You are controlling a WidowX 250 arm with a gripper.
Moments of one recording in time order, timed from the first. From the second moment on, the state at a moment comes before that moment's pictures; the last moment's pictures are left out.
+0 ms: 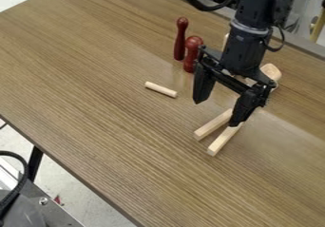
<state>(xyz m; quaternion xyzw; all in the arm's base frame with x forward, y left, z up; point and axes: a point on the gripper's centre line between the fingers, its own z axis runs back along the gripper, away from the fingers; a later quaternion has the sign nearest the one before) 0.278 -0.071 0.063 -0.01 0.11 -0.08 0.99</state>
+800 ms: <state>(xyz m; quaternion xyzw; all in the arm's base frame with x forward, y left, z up) 0.273 -0.073 0.041 -0.01 0.14 -0.07 0.99</state>
